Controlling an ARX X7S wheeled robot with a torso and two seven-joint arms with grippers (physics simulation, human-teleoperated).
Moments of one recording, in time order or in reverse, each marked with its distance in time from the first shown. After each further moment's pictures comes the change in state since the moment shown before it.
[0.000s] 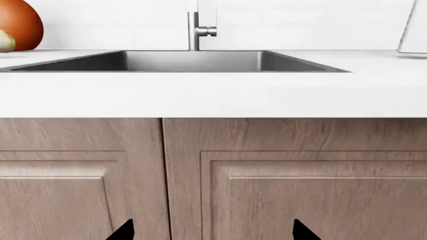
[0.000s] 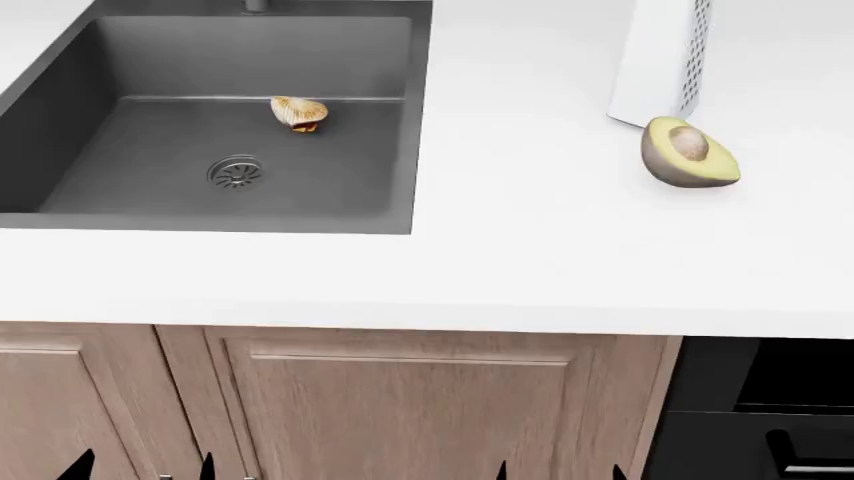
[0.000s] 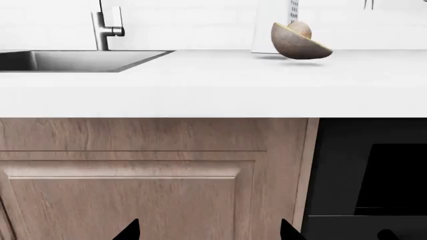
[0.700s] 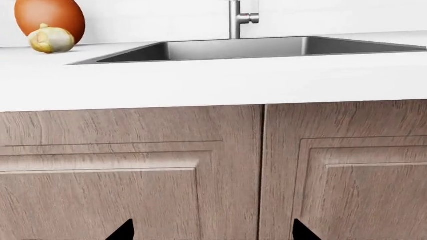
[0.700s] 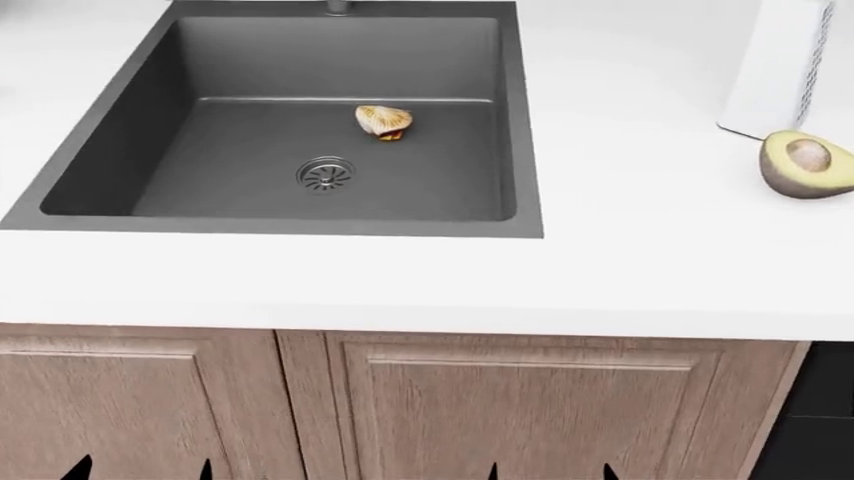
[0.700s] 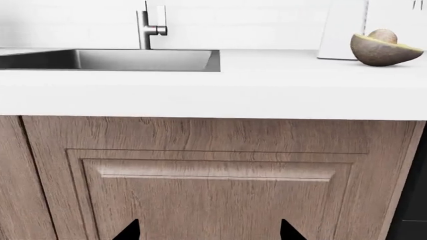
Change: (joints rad) left arm -0.008 -0.065 0.078 -0.011 -0.030 -0.030 -0.099; right arm 0.003 0.067 -0.088 0.000 0.061 0.000 0.064
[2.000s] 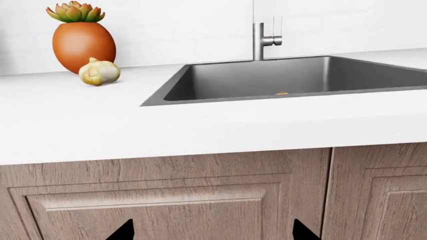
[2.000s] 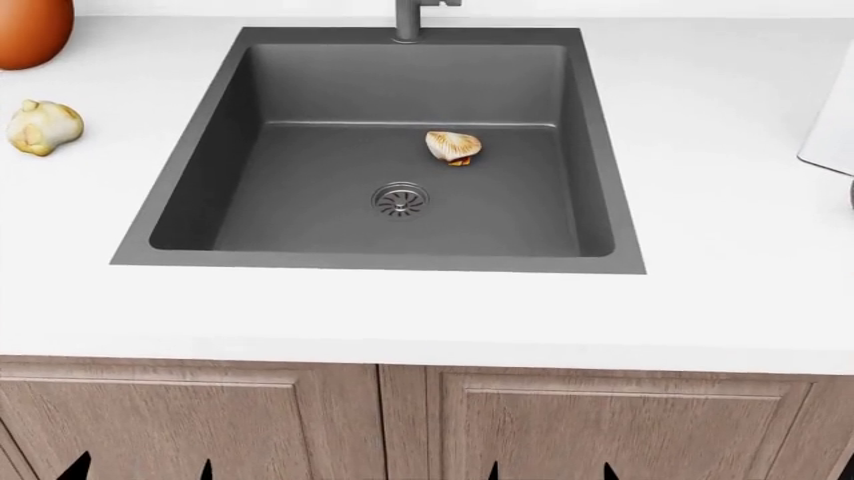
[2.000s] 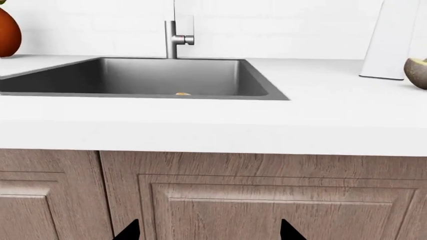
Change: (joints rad) left arm 0.009 -0.073 0.084 0.003 -0.043 0.055 -0.067; right arm 0.022 0.060 -0.079 0.022 0.056 -0.005 0.084
